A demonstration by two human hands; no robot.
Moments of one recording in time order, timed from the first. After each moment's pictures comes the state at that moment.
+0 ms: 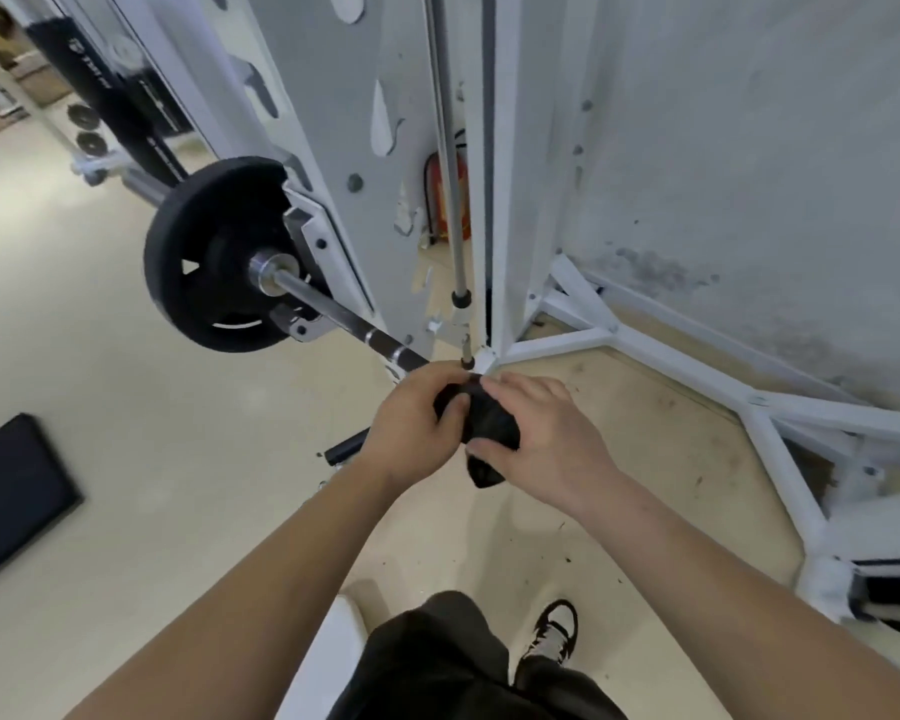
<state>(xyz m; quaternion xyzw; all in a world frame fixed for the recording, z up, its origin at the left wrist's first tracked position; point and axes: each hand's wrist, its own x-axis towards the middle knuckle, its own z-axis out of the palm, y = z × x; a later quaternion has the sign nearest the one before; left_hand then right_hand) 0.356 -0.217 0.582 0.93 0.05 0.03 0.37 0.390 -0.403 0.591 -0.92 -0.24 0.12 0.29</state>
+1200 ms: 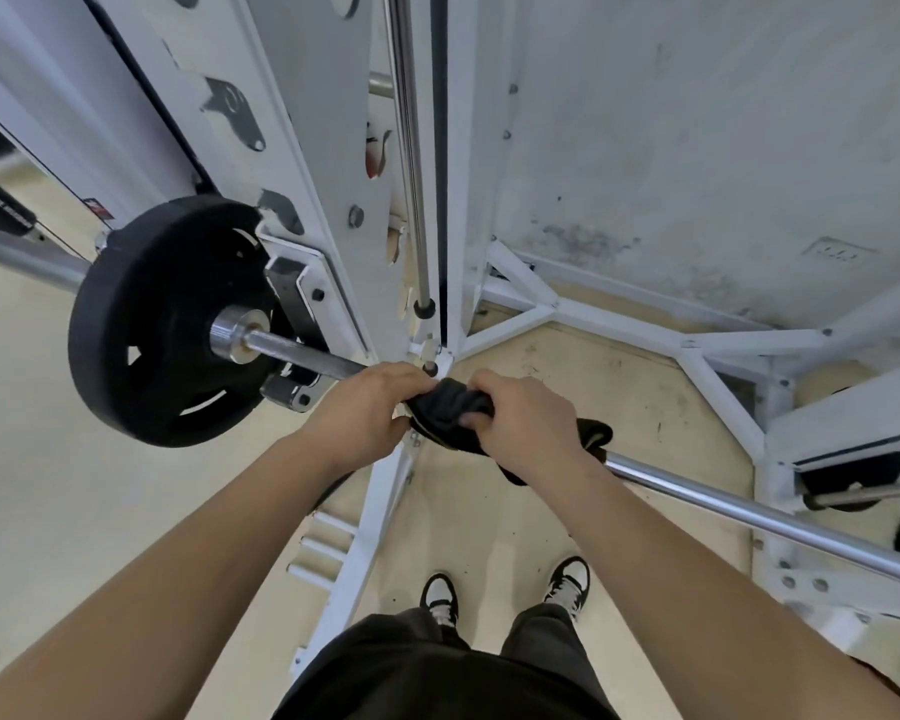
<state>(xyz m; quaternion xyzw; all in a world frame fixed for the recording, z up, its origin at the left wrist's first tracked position) 0.451 -0.047 0.563 0.94 -0.23 -0.10 0.22 0.435 -0.264 0.577 -0.97 -0.08 0.11 0.20</state>
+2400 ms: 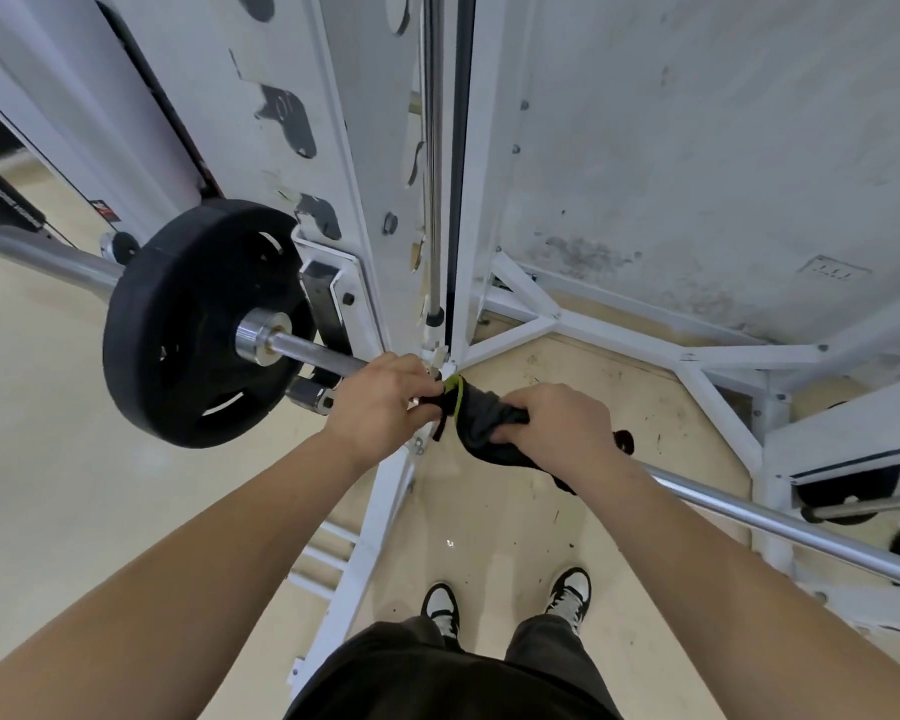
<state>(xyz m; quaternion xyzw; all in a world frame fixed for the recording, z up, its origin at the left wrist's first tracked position) 0.461 -0.032 0.545 0.95 -0.19 0.01 0.24 0.443 -0.270 0.577 -0.97 -0.04 0.16 0.16</state>
